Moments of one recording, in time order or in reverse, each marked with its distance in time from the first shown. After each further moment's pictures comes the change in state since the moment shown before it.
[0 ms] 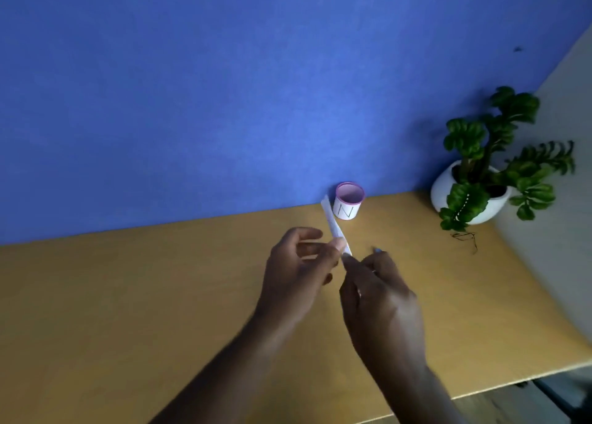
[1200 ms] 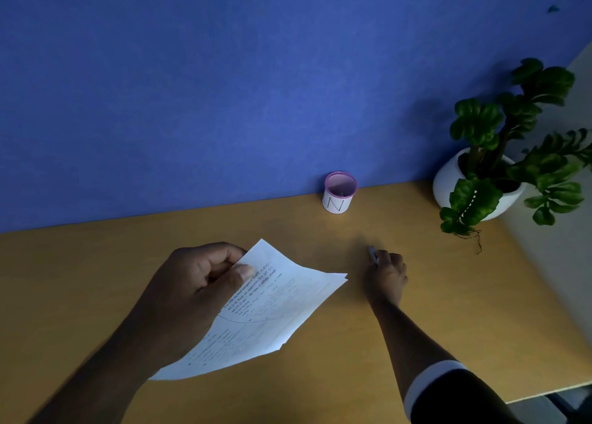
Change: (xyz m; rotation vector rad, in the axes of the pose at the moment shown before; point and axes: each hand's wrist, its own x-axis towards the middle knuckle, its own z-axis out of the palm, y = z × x) left_hand 0.012 0.022 -0.068 0.557 -0.130 0.103; right_hand 0.012 0.263 0.219 -0.049 -0.218 0.642
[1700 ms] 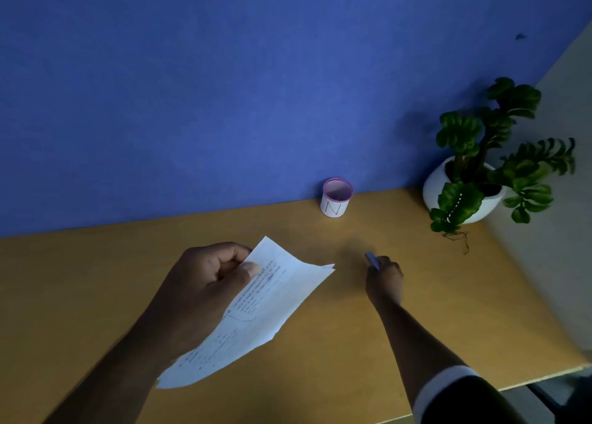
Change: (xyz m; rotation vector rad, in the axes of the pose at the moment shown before) left_hand -0.017 -0.003 -0.005 -0.101 0.002 0.017; right_hand -0.015 -0.013 -0.034 0.149 -0.084 0.091
